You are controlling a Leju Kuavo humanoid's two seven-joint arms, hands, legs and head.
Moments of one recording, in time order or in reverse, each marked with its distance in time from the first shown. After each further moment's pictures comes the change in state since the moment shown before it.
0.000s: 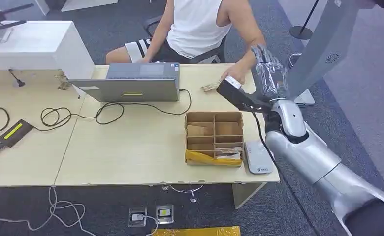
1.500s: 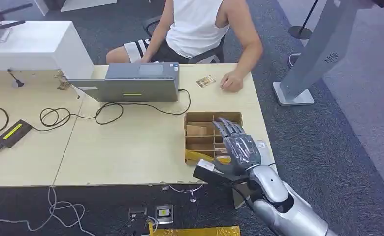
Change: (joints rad) left arm -0.044 -0.147 0.292 0.047 0.053 0.001 -0.098; right arm 0.459 -0.005 -0.060 -0.304 0.233 0.261 -0.074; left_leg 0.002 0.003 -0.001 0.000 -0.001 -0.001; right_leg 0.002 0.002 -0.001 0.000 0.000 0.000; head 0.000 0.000
